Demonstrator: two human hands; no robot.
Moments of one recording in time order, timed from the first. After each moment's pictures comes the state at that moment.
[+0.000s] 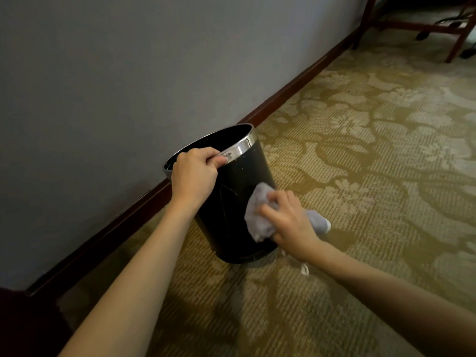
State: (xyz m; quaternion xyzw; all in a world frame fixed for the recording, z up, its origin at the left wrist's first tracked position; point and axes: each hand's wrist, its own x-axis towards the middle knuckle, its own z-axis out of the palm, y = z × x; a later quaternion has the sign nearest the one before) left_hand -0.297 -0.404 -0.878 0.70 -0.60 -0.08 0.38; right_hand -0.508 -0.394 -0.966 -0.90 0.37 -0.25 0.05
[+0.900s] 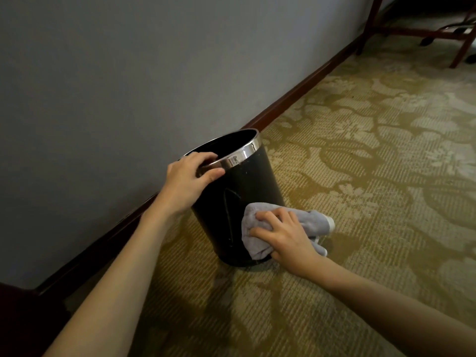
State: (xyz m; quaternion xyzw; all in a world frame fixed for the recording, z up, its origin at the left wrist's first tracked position) left_hand -0.263 -0.388 -0.868 0.65 -0.68 -0.14 0.31; right_hand -0.502 -0.384 -0.995 -0.92 0.30 -0.24 0.00
